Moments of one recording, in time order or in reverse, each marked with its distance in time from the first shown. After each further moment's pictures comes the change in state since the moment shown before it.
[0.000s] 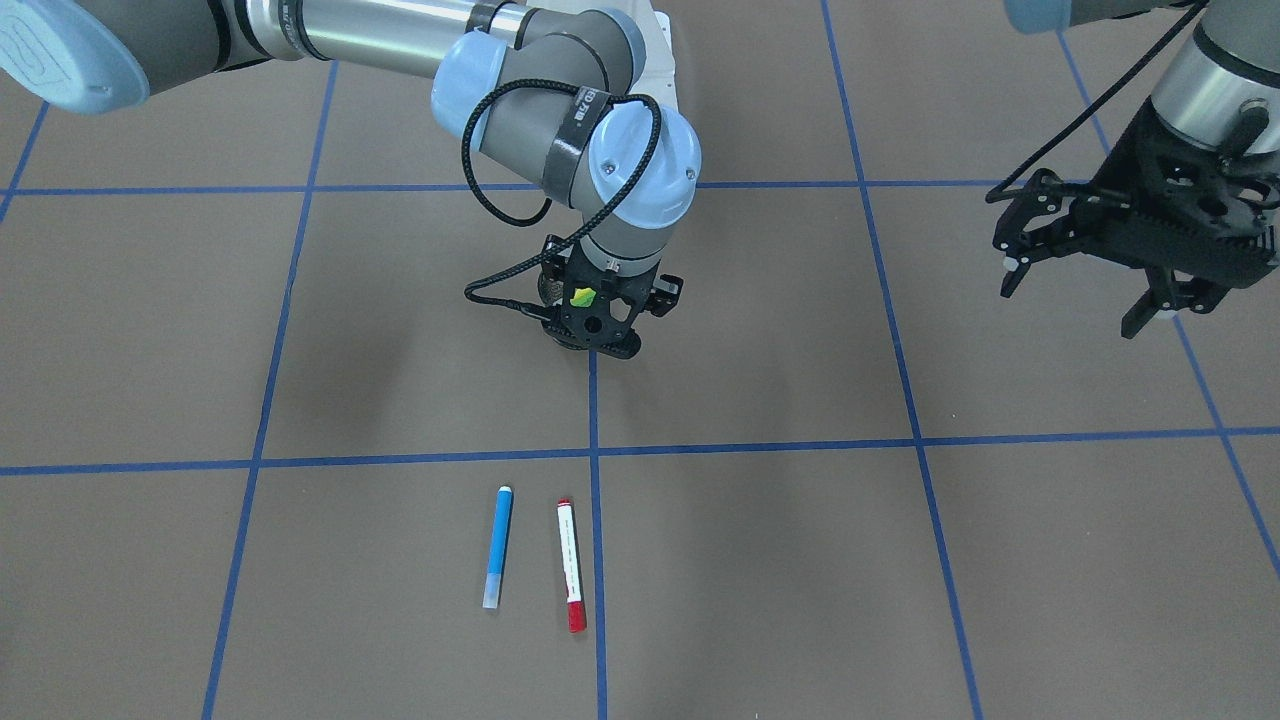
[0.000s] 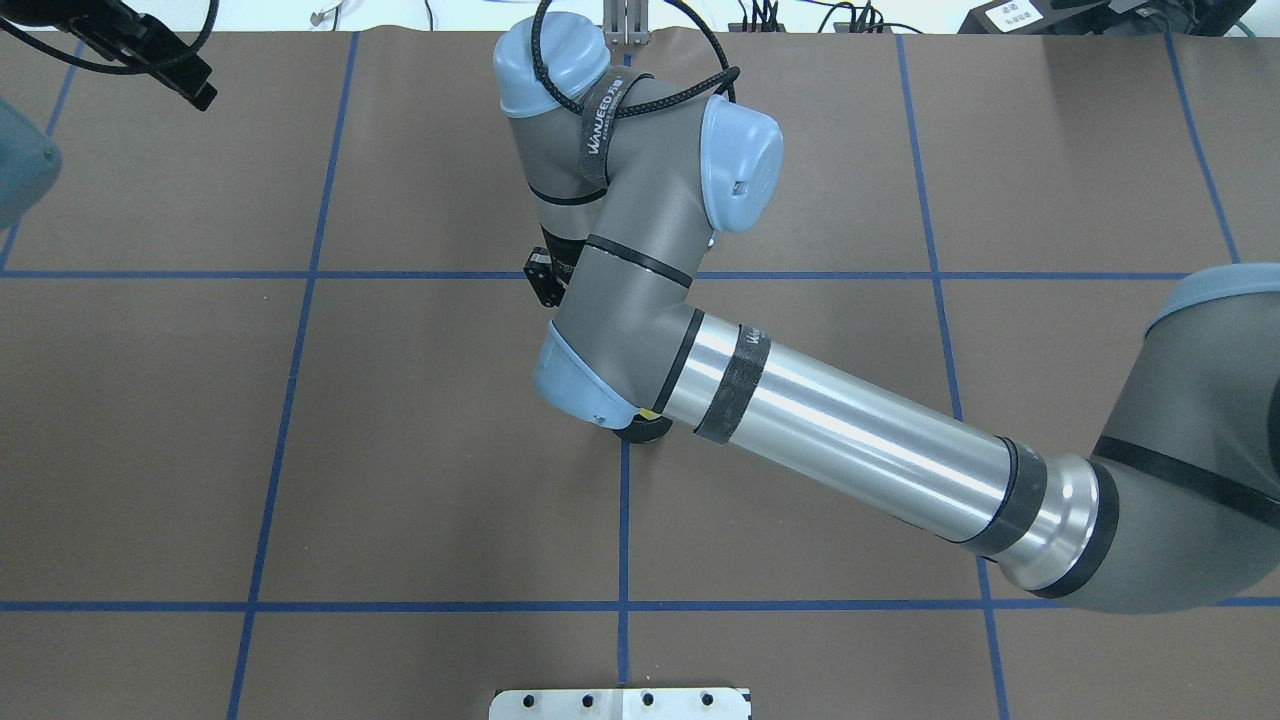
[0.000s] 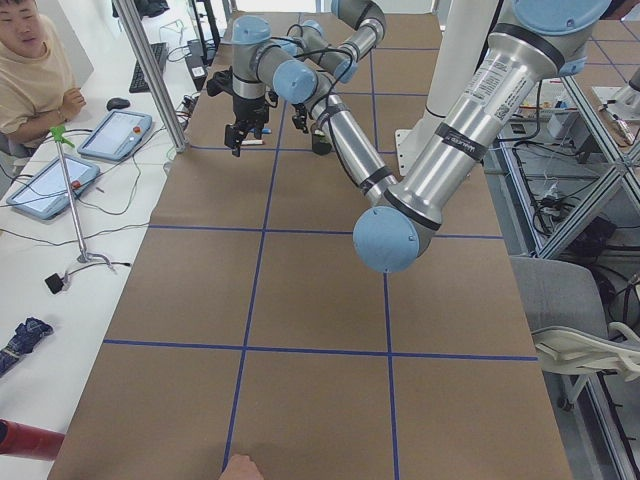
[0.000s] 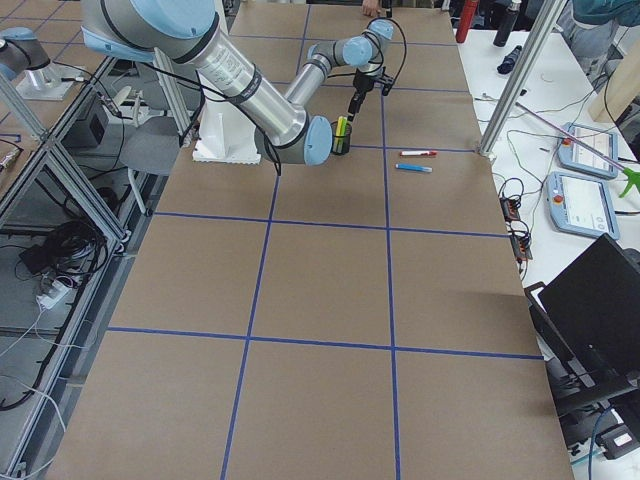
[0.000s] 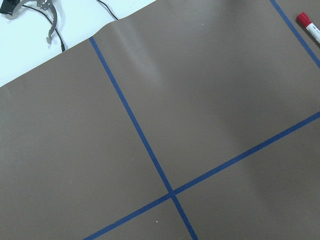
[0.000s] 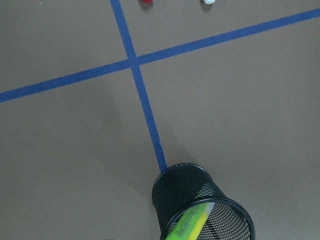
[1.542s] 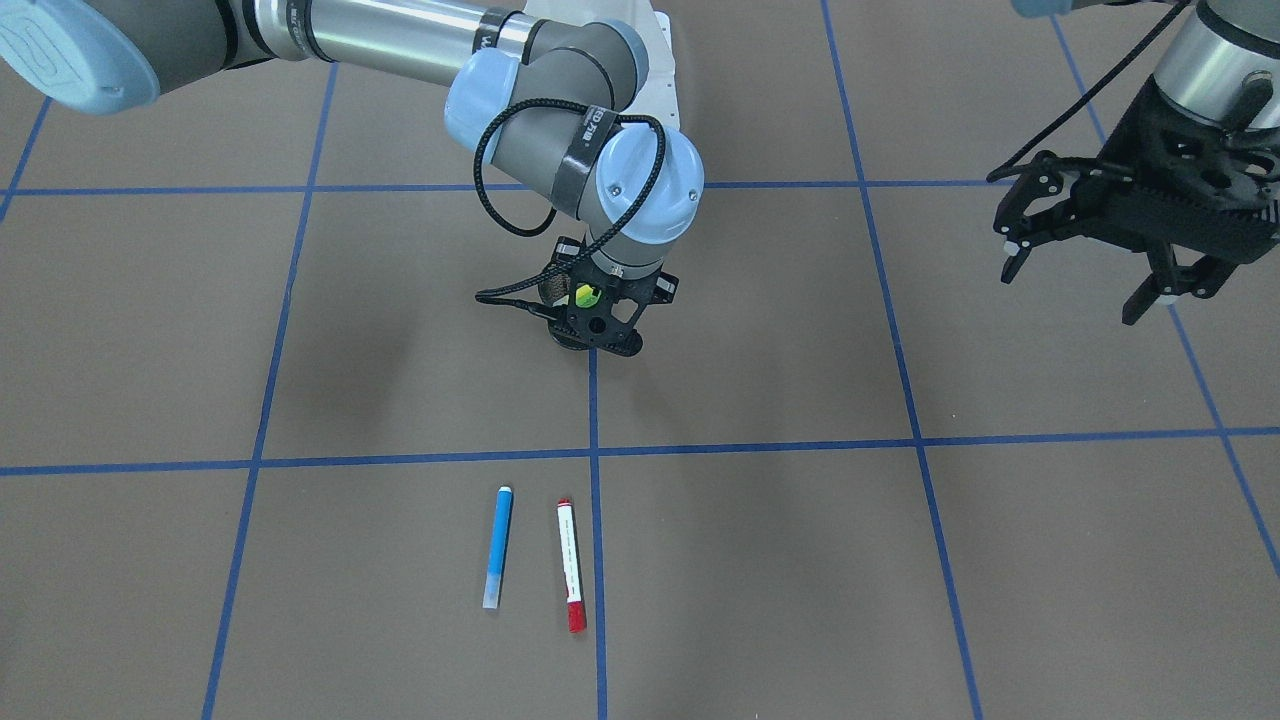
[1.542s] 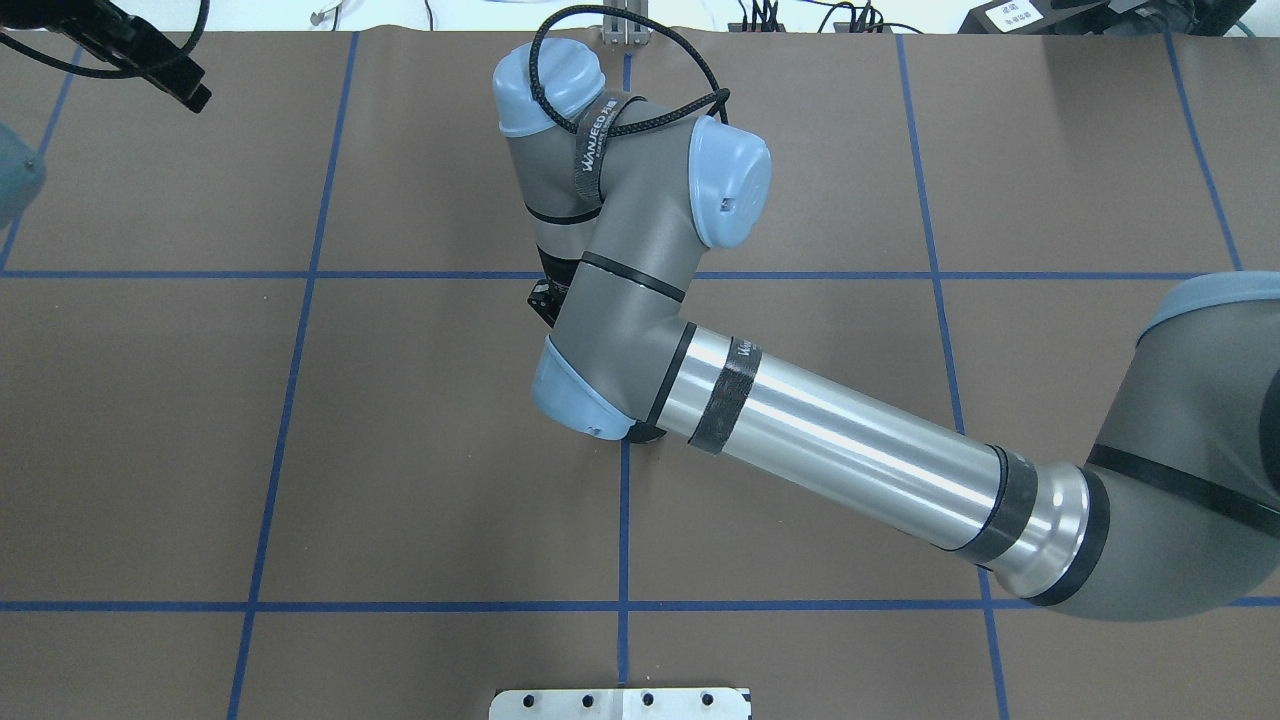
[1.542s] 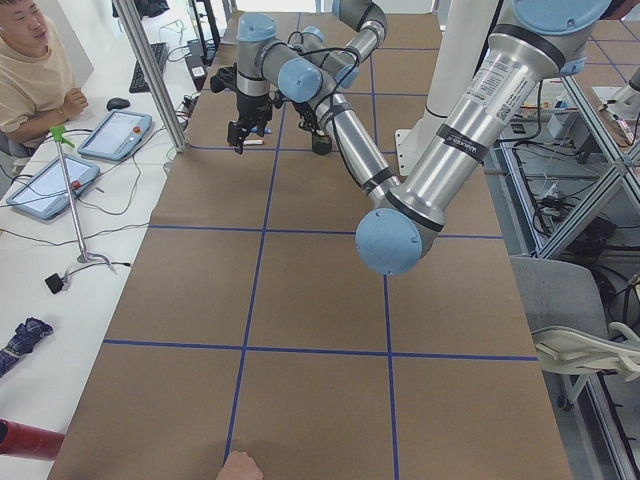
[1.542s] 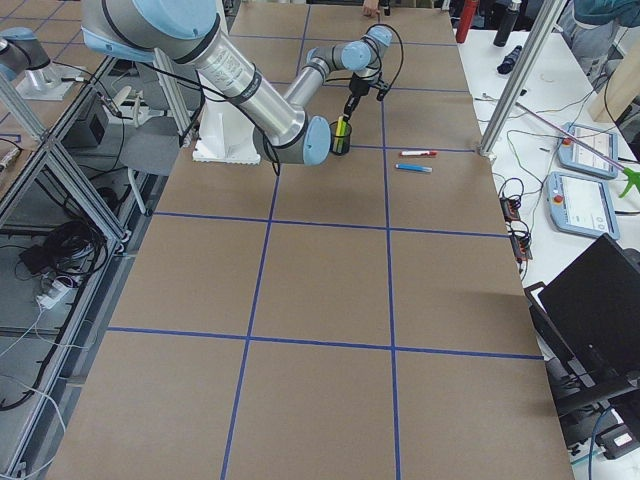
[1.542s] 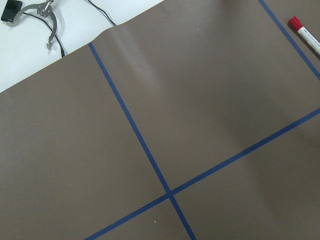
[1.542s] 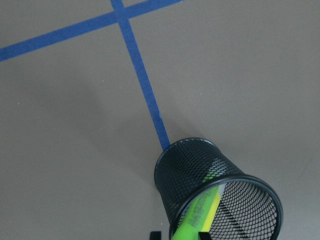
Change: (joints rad) left arm 0.000 0.014 -0.036 0.001 0.002 -0.003; right arm -0.013 0.000 -0.027 -0.001 0.046 0.001
